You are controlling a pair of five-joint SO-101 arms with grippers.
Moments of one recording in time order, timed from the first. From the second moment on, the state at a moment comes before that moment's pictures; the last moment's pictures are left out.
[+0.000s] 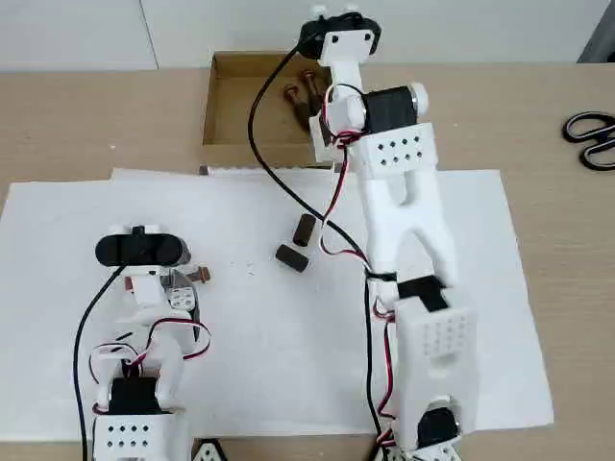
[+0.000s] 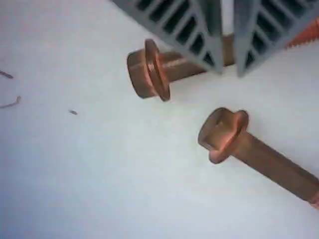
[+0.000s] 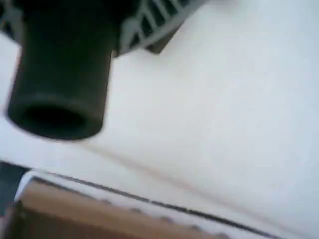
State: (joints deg) left arm -5.8 -87.9 92.0 47.2 5.7; right arm -18.3 30.5 -58.1 96.2 -3.9
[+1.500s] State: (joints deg) left arm -16.7 -16.3 -4.0 86.5 10.5; right arm 8.2 -33.7 22.7 88.4 -17.1
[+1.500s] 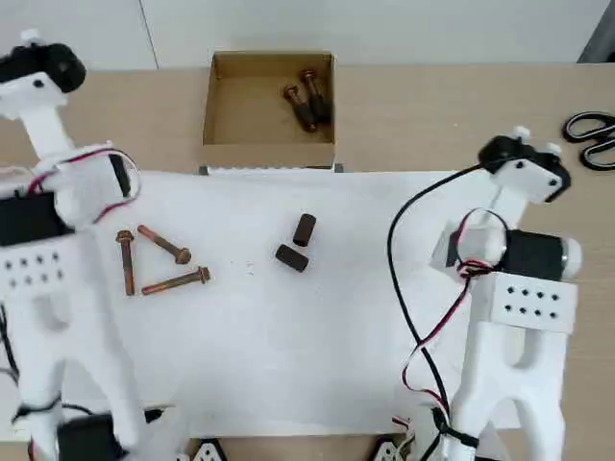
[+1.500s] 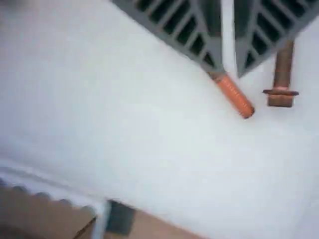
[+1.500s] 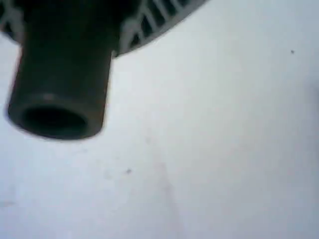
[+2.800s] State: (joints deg) left arm -21.2 18.9 -9.5 93.9 0.1; right arm 14.2 -33.8 29.5 85.1 -16.9
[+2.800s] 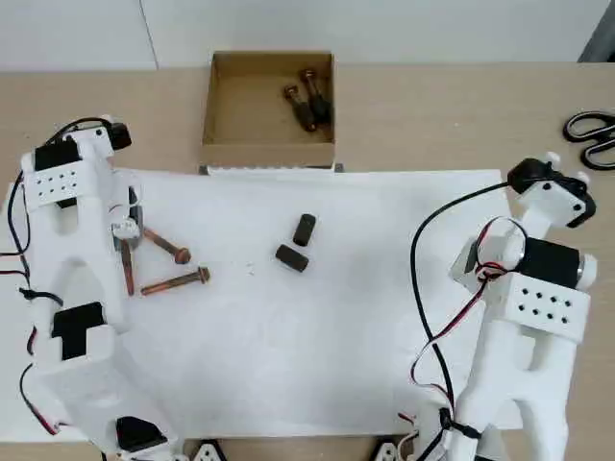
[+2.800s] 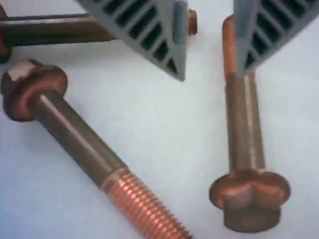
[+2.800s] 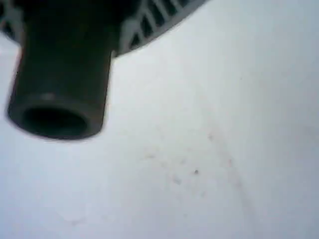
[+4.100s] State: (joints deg) left arm -23.6 24.7 -12.0 87.0 -4.5; right arm 14.2 -33.8 29.5 84.7 -16.9
